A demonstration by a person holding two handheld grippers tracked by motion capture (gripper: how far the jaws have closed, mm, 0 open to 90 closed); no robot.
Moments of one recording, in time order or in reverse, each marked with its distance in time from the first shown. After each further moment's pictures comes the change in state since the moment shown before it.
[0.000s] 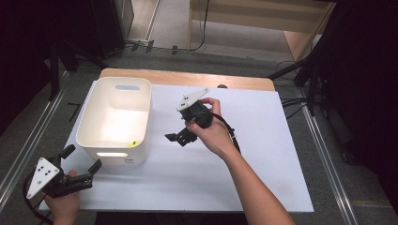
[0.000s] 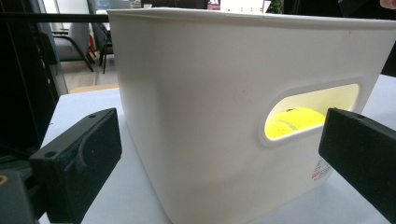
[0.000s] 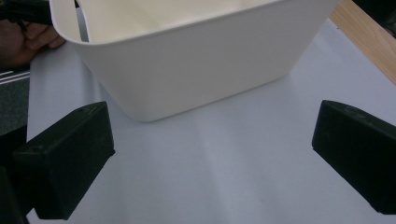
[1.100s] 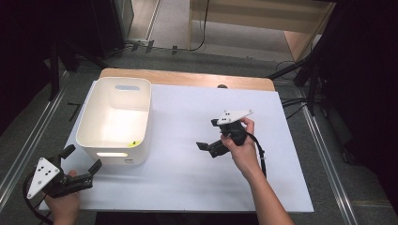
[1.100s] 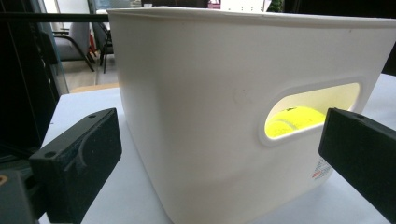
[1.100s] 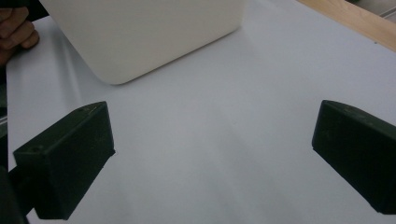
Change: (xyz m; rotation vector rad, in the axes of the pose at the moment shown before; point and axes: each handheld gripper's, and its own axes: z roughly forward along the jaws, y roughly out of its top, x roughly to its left) left arm 0.000 0.000 0.000 0.003 0.002 0.003; right arm -0.007 -0.098 -0.042 -0.119 -0.097 0.181
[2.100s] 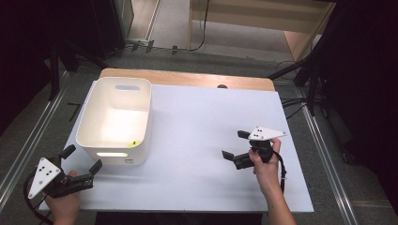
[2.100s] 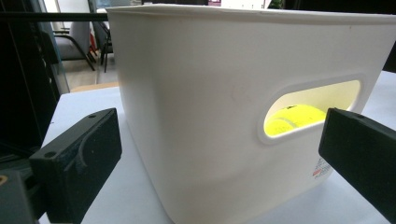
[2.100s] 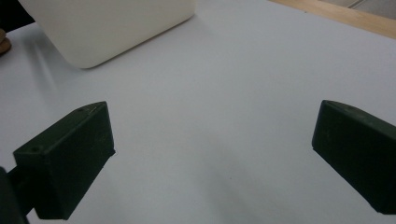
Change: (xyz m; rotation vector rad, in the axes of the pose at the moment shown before) left arm -0.001 0.000 0.000 0.005 0.004 0.005; right arm -0.014 -0.077 -0.046 -0.116 -0.107 0.106
